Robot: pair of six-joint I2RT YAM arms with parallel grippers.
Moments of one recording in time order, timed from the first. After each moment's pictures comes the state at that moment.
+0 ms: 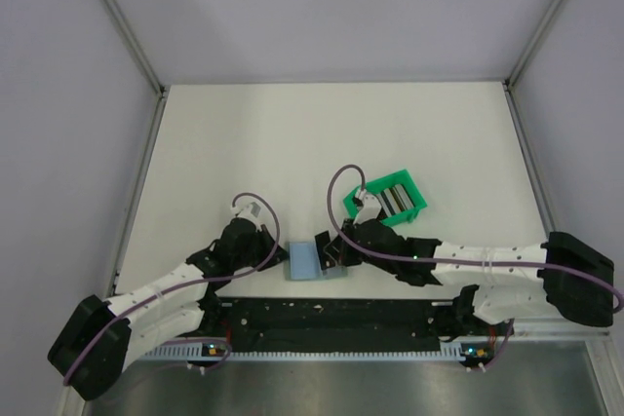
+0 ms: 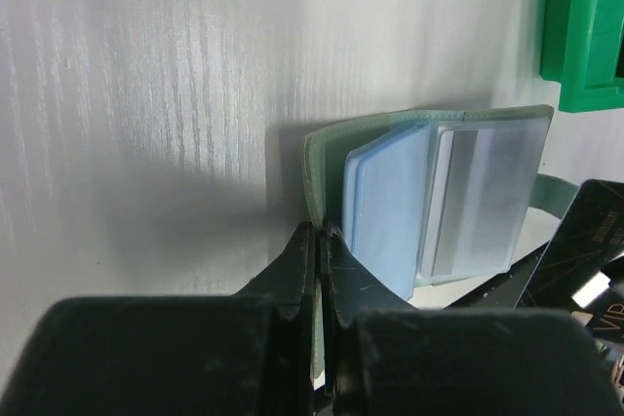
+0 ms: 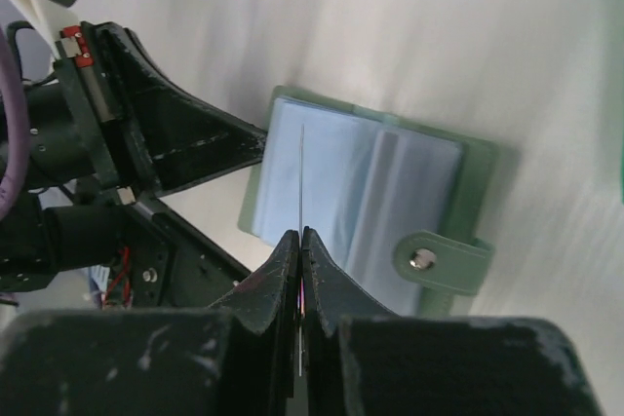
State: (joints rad) left arm -0.63 0.88 0.17 0.00 0.14 -0.95; right arm 1.19 1.19 0.54 0.08 0.31 0.95
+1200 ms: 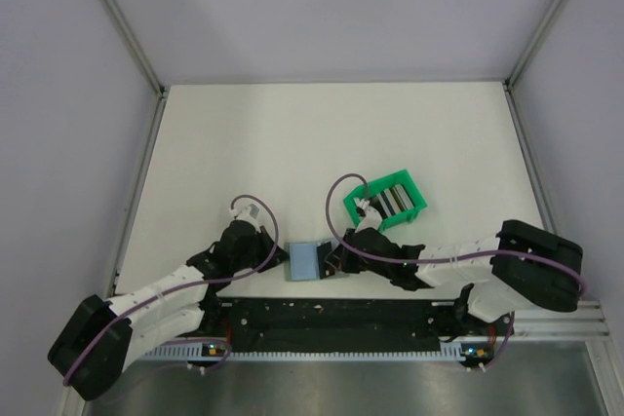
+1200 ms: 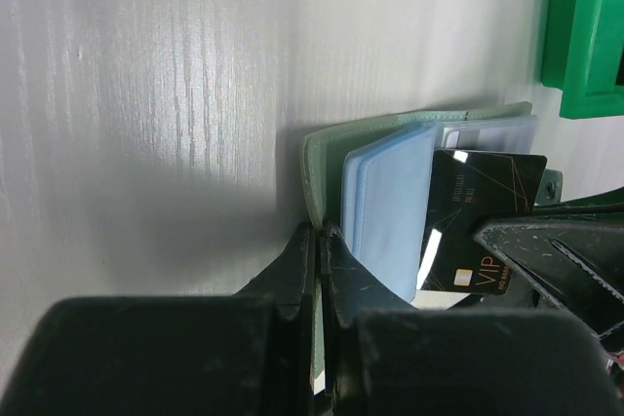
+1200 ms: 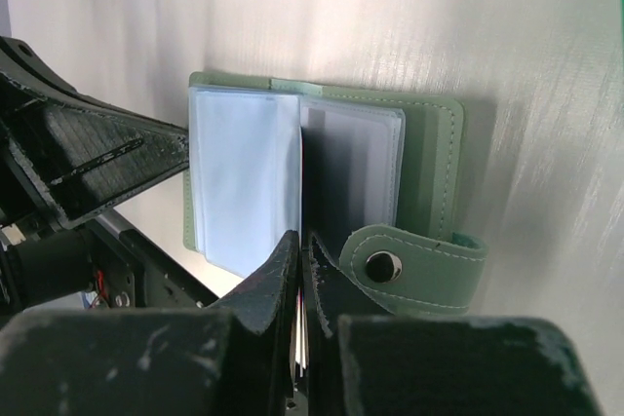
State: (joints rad) left arm -0.63 0.88 0.14 0.03 0.13 -0.98; right arm 1.15 1.41 0.42 0.38 0.22 1.12
